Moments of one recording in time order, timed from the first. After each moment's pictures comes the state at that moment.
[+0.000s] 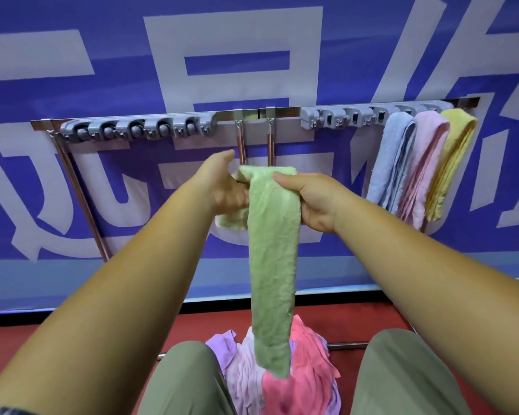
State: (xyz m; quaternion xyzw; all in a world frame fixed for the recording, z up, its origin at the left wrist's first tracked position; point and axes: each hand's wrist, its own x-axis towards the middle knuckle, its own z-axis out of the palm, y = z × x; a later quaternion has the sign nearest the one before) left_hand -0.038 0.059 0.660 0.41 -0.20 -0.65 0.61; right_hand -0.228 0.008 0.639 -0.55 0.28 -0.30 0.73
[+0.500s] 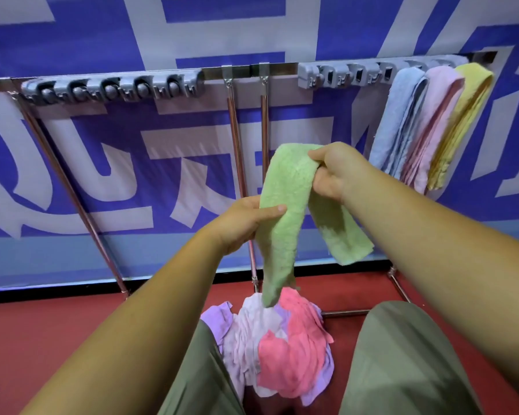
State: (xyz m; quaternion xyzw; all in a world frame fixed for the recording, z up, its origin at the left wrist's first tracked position) left_hand -0.064 0.059 0.520 0.53 -0.47 -0.51 0.49; right_hand -0.232 -0.036 0.614 -0.36 0.34 -0.42 0.76
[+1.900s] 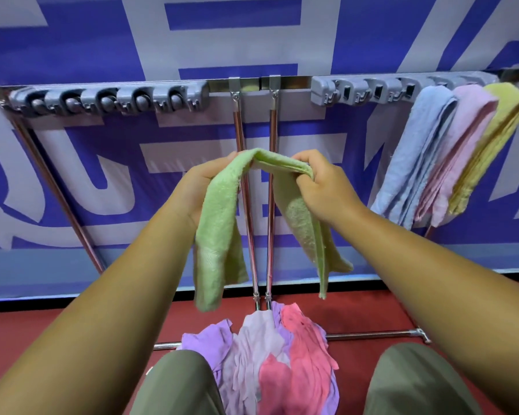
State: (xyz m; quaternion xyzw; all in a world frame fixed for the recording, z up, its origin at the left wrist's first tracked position) left_hand 0.010 0.036 0.608 0.43 -0.37 -0.52 0.64; right_hand -0.205 -0.067 0.601 -0.80 0.36 -0.39 0.27
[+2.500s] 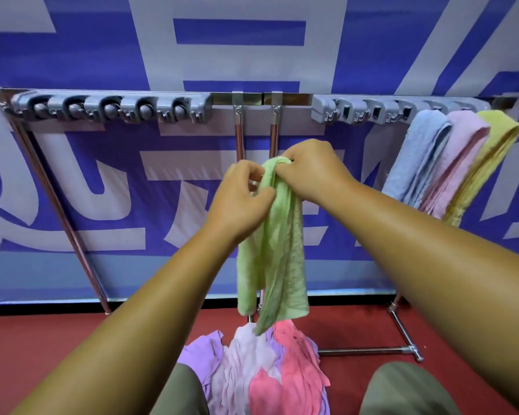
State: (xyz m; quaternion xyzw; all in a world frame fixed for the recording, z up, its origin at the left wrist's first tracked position) left_hand -0.035 0.009 0.598 0.66 -0.53 -0.07 0.53; right_hand -0.168 -0.071 0.669 -0.84 0.42 -0.30 0.15
